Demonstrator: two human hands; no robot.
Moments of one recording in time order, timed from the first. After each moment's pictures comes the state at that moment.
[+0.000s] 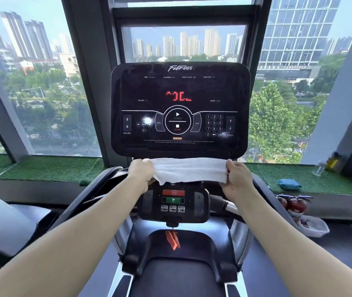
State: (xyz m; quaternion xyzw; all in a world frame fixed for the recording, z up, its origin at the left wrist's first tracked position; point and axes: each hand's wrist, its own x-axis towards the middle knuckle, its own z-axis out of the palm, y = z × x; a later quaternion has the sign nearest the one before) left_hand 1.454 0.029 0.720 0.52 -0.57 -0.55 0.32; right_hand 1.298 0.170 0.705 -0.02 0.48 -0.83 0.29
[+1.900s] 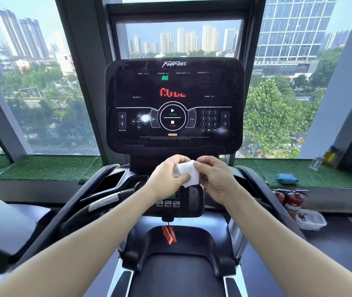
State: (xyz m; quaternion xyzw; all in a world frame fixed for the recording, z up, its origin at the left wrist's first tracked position) left_hand 1.447 0.087 0.710 0.22 -0.86 -0.39 0.26; right_hand 1.338 0.186 0.719 -0.22 0.55 -0.72 0.36
